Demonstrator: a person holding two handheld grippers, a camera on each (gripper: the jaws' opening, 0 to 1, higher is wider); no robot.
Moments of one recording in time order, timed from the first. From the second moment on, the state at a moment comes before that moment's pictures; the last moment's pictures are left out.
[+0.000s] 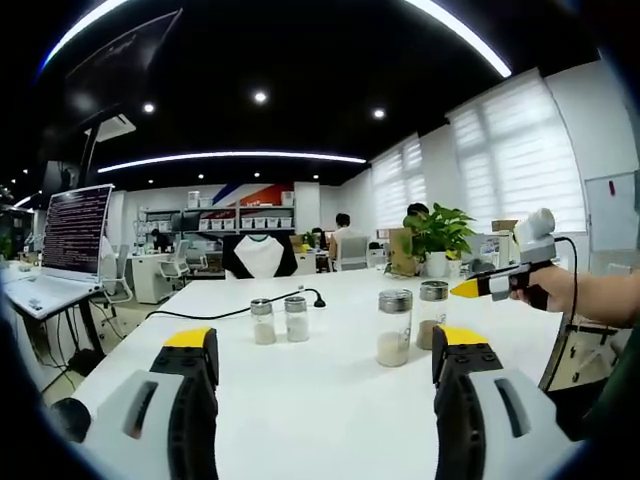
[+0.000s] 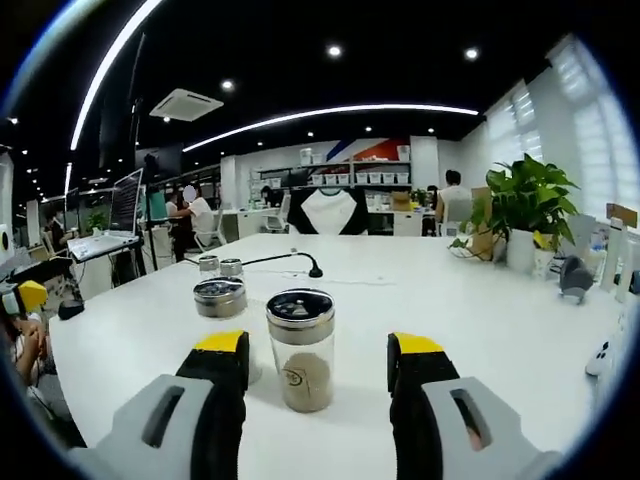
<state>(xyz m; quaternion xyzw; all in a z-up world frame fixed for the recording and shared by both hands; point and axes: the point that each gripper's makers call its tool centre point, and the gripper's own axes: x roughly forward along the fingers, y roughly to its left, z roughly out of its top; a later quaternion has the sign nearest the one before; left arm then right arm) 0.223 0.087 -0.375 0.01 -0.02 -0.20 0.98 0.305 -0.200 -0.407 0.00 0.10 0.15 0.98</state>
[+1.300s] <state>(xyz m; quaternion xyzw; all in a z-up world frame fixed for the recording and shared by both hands) 0.307 0.058 -0.329 0.00 -0.08 -0.23 0.97 0.254 -0.207 -0.412 0.02 0.07 0.18 0.98</state>
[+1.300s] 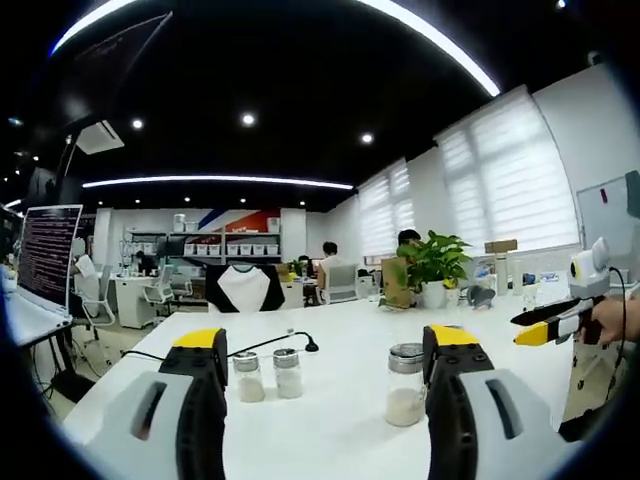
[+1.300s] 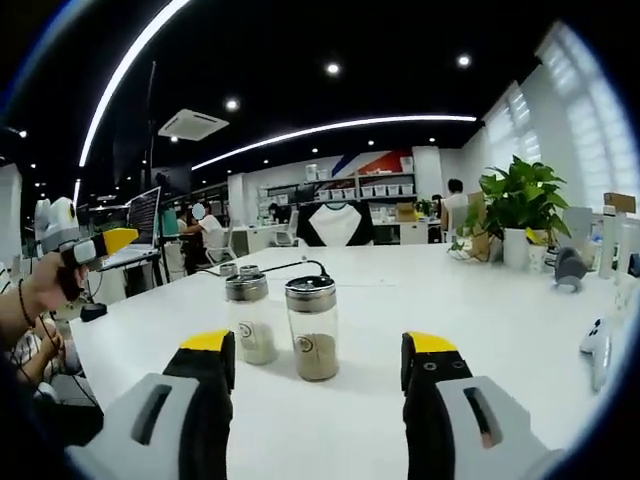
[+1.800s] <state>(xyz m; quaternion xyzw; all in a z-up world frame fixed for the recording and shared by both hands) 0.407 0.023 -0.384 -0.01 -0.03 -0.26 0.97 0.254 -0.218 -0.395 0.01 0.05 0.18 0.98</state>
